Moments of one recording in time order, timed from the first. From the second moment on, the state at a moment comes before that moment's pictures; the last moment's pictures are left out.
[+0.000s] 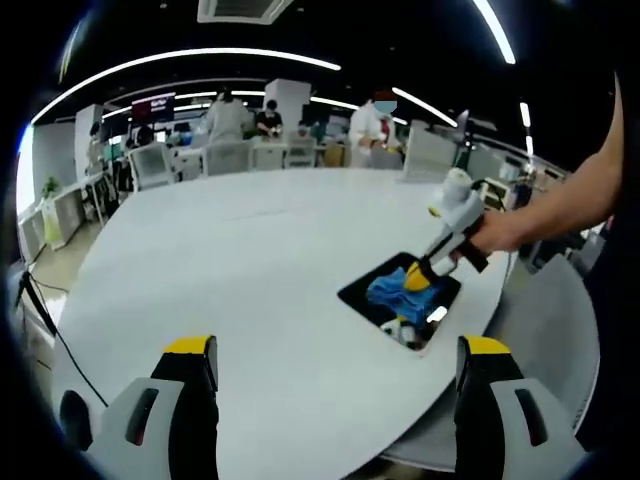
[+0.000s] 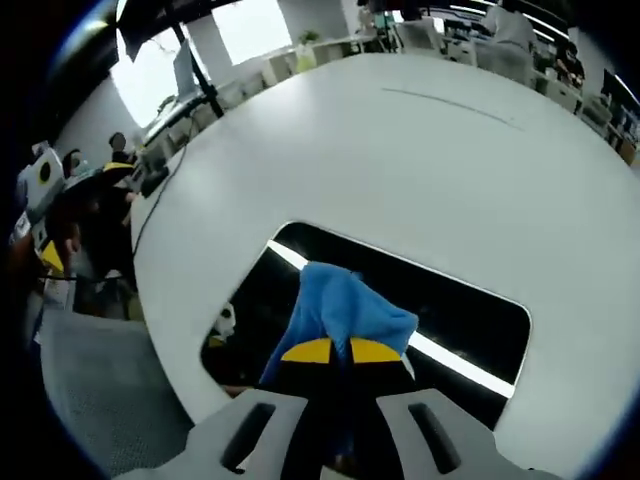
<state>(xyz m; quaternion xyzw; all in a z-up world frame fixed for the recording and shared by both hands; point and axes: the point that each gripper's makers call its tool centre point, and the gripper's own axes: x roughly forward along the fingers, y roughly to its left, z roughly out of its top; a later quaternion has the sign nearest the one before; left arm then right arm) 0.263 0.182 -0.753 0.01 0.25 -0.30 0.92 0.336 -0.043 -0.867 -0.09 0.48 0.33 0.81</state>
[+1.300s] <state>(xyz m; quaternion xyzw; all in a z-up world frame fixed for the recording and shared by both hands) 0.270 0.185 -0.747 0.01 0.26 -0.30 0.92 0.350 -0.153 -0.868 -0.07 0.51 0.23 0.83</state>
